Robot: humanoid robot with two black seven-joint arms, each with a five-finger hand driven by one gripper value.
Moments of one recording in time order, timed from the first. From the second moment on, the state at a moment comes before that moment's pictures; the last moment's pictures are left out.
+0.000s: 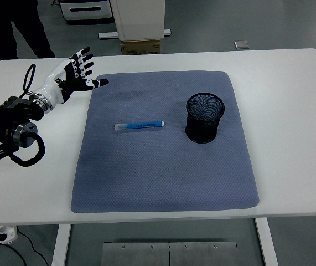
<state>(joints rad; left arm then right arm) -1.24 0.43 0.49 -0.86 -0.43 -0.01 -0.61 0.00 0.00 0.45 0.18 -0.05 0.04 0.01</state>
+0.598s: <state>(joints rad) -1.24 0.44 0.48 -0.86 -0.42 0.00 -0.61 0.00 0.00 0.45 0.18 -0.05 0.04 0.01</state>
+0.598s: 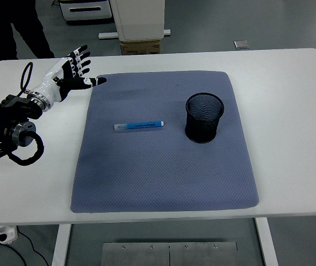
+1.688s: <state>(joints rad) -1.26 0.46 0.48 -0.86 -0.42 -0.01 -0.61 0.00 0.00 0.45 0.18 -0.05 0.04 0.01</state>
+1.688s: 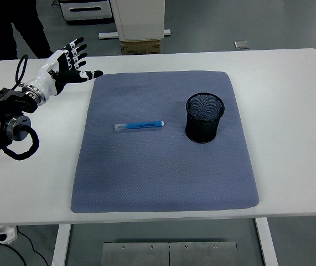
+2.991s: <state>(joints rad) -1.30 0.48 0.51 -0.87 -0.35 0.00 -0.61 0.00 0.00 0.45 0.18 -0.05 0.04 0.01</state>
